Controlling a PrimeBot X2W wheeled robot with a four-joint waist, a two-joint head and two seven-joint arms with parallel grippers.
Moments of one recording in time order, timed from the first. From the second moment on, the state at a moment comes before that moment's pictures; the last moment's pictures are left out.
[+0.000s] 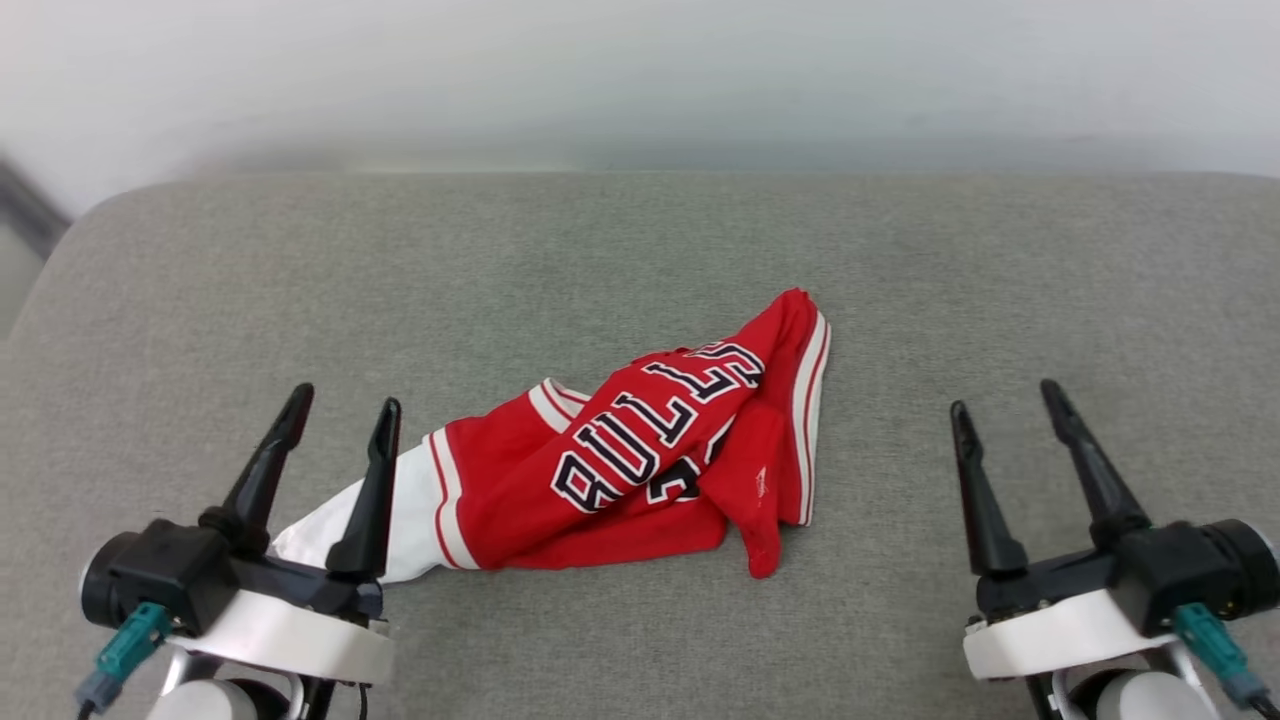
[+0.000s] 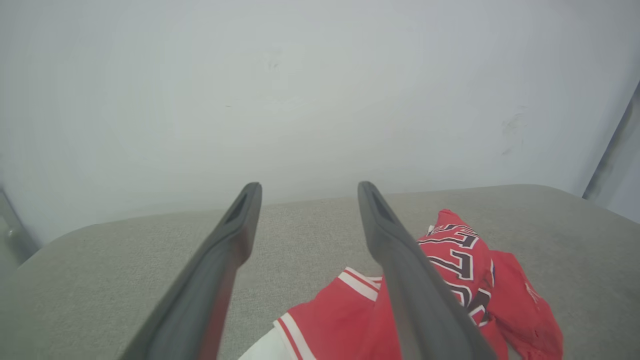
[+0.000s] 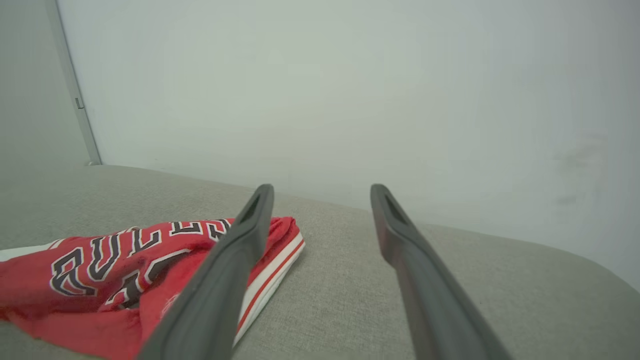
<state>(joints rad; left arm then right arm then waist) -0.06 0.40 -0.20 -0.10 -0.44 -0.01 -0.26 -0.05 -0.05 0.04 -0.04 -0.01 0.13 -0.26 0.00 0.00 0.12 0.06</state>
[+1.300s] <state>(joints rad) -0.12 0.22 -0.18 -0.03 -0.33 -0.13 -0.26 -0.44 -0.34 0.33 0.31 0.18 0.13 0.75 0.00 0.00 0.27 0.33</state>
